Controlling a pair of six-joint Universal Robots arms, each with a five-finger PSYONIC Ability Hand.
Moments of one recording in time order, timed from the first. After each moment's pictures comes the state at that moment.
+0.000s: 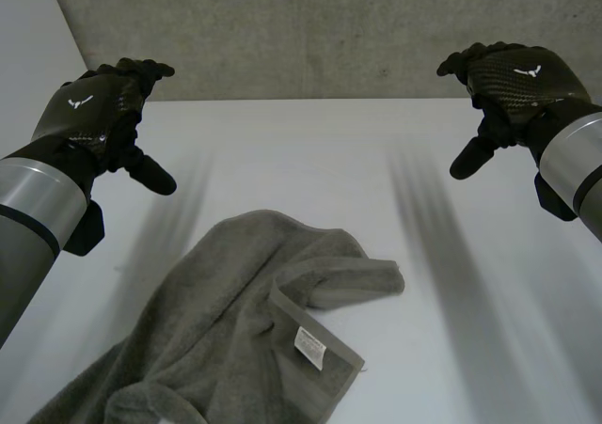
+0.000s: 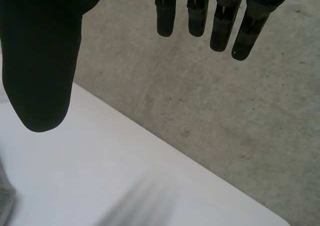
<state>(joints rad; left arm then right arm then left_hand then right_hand) 4.32 -1.52 -1.64 3.16 -1.60 3.09 1.92 -1.50 1.43 0.13 1.48 2.95 0.17 0.17 0.17 0.17 0.03 0.21 0.23 0.21 0.23 0.05</state>
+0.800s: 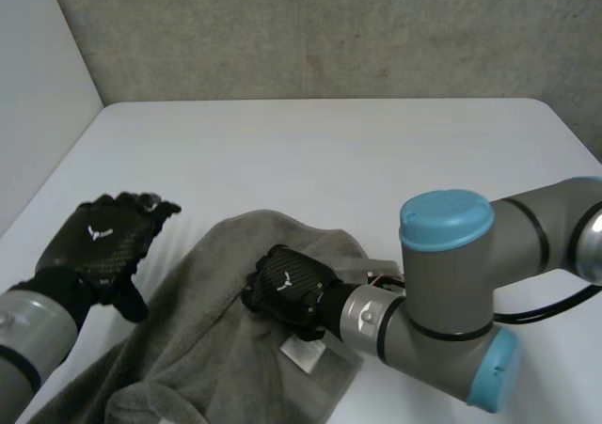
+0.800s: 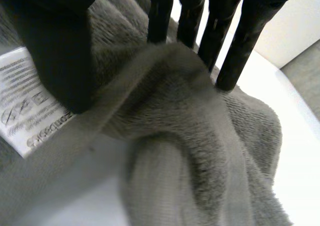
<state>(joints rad) 4.44 -1.36 -2.06 3.13 -1.45 3.46 2.27 -0.95 1.42 0.00 1.05 2.37 0.20 0.20 0.20 0.19 0.03 0.63 0.71 0.70 0.70 0.51</state>
